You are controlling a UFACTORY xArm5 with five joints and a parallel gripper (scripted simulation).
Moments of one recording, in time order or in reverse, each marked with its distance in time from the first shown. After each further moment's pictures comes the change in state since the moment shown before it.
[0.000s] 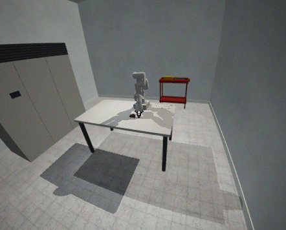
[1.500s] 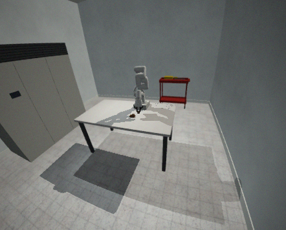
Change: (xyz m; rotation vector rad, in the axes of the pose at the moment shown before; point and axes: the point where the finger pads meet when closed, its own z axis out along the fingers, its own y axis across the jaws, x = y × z) arm -0.039 0.000 -0.054 0.000 0.040 0.000
